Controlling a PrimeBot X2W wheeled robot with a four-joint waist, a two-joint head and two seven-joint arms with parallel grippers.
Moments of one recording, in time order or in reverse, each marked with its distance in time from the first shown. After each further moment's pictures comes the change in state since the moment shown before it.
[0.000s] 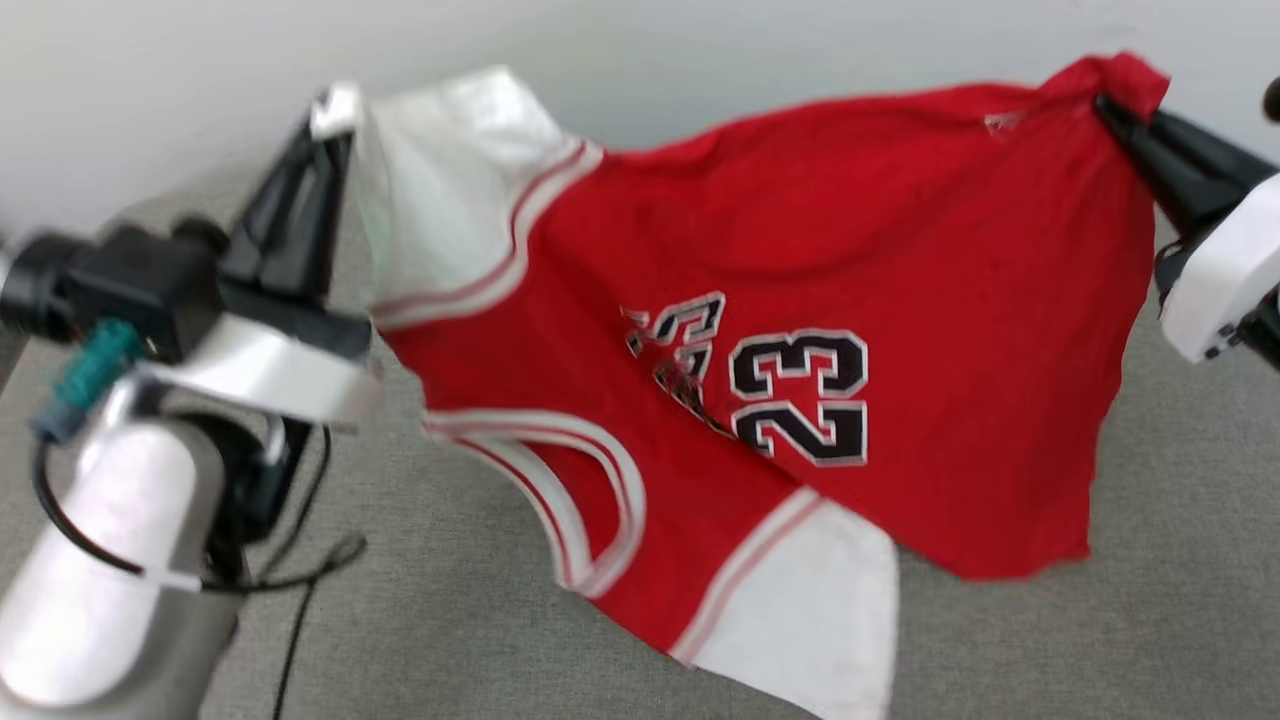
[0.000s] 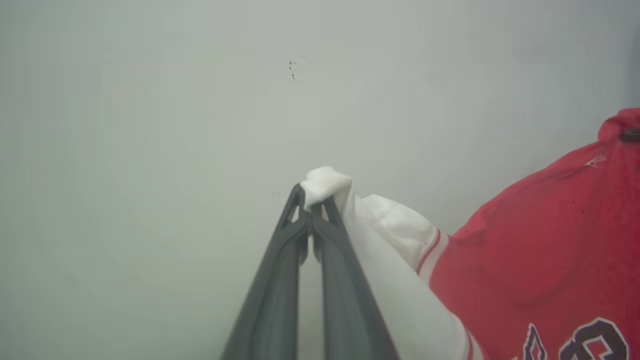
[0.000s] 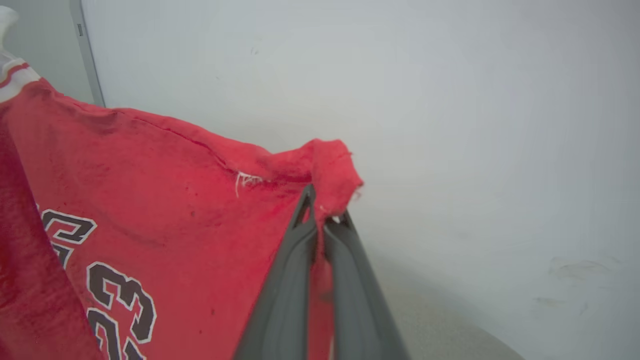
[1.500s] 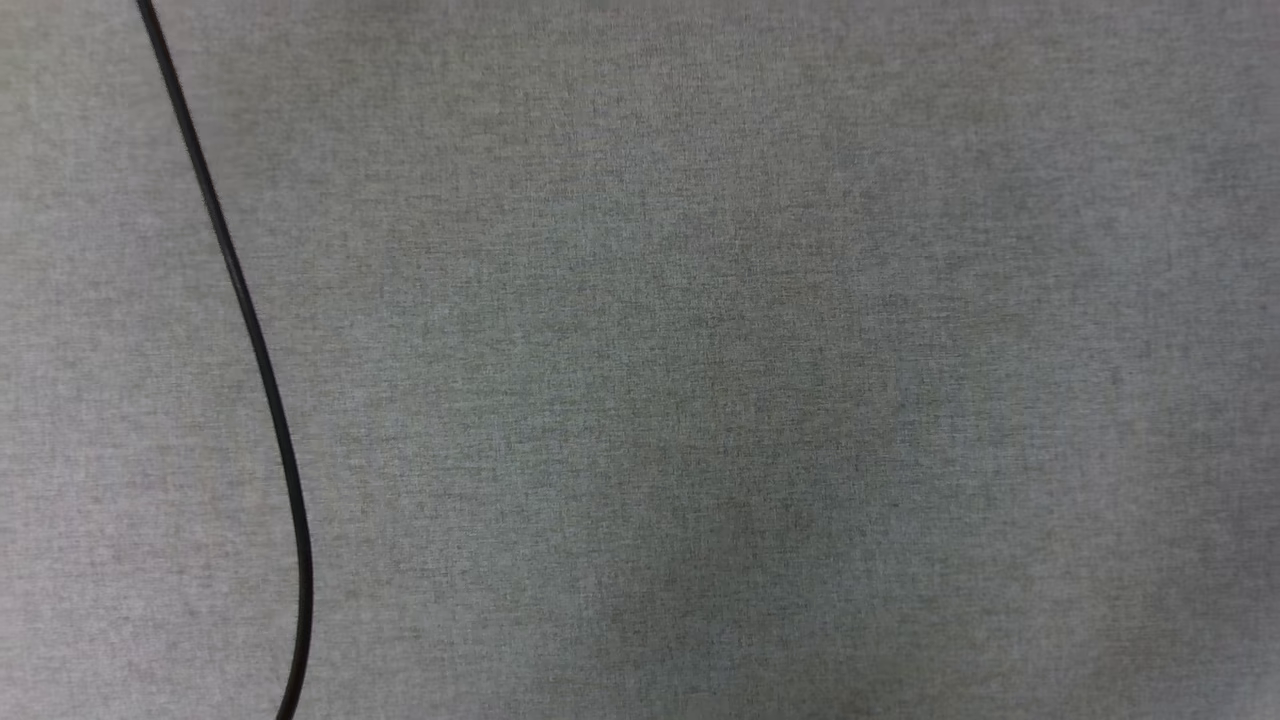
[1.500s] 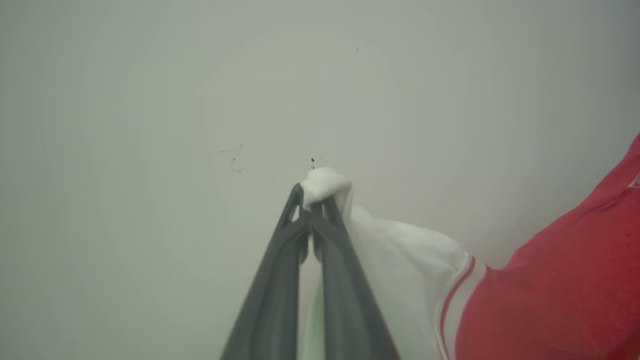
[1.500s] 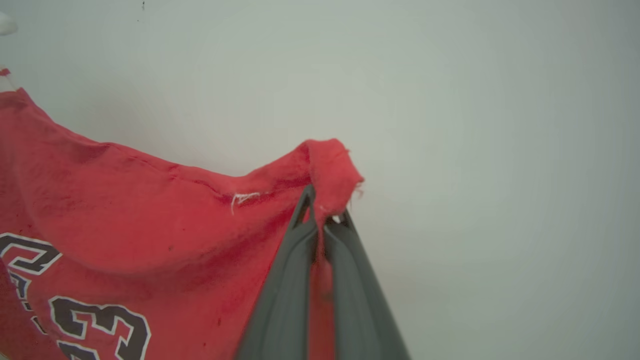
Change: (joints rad) left arm -1.431 -0.045 -0.134 0.732 0.041 -0.189 -0.041; right arm -1.070 0.229 -0.066 0.468 -0.174 0.000 -0.033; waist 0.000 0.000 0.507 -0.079
